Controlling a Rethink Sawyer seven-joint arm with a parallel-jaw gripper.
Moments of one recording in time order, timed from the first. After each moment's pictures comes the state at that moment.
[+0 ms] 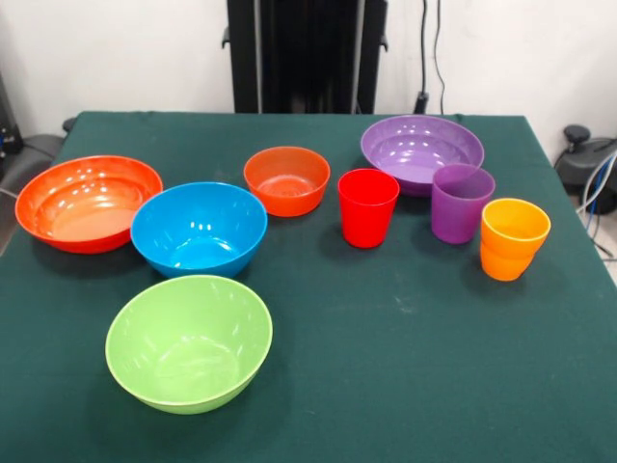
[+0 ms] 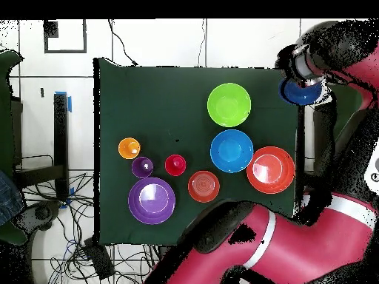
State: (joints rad) arm -0.50 -0.19 -0.10 0.42 0.08 1.29 2.36
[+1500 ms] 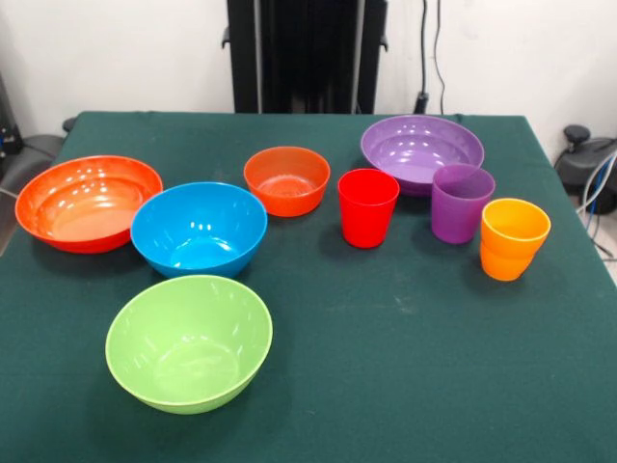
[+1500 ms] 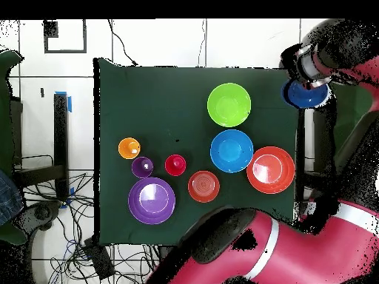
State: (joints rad) arm -0.49 -0.26 -0.10 0.48 0.08 1.34 2.33
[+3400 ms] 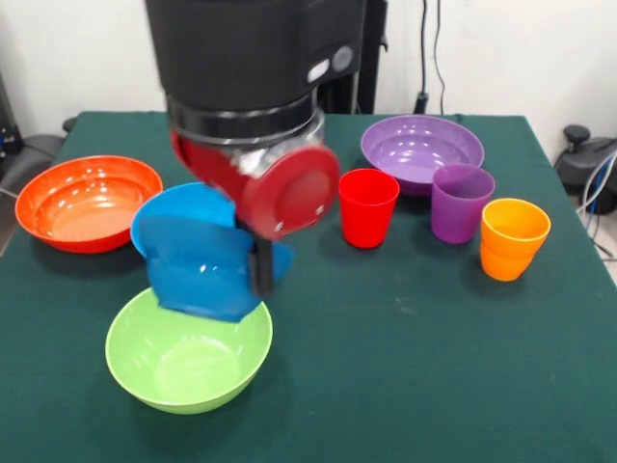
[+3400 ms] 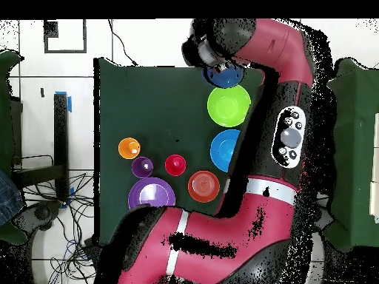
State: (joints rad) arm -0.24 -0.24 -0.13 0.57 0.19 1.16 2.40
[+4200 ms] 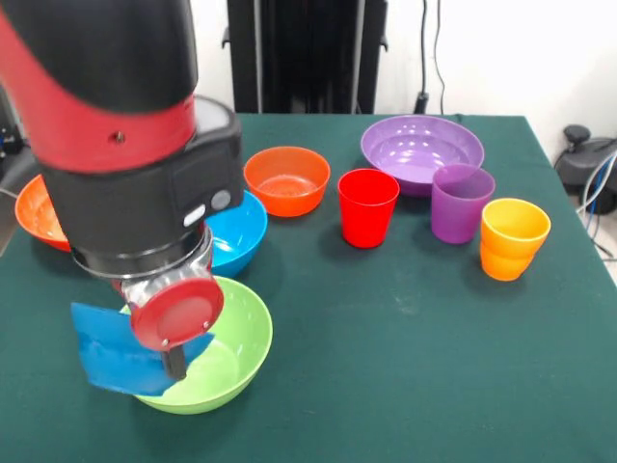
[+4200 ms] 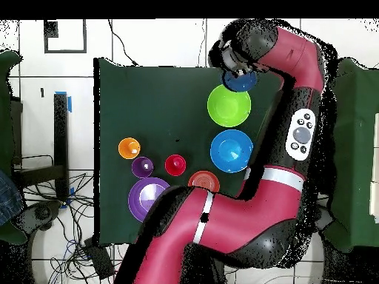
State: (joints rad) arm -0.32 -0.02 -0.13 0.34 0.20 1.21 2.40
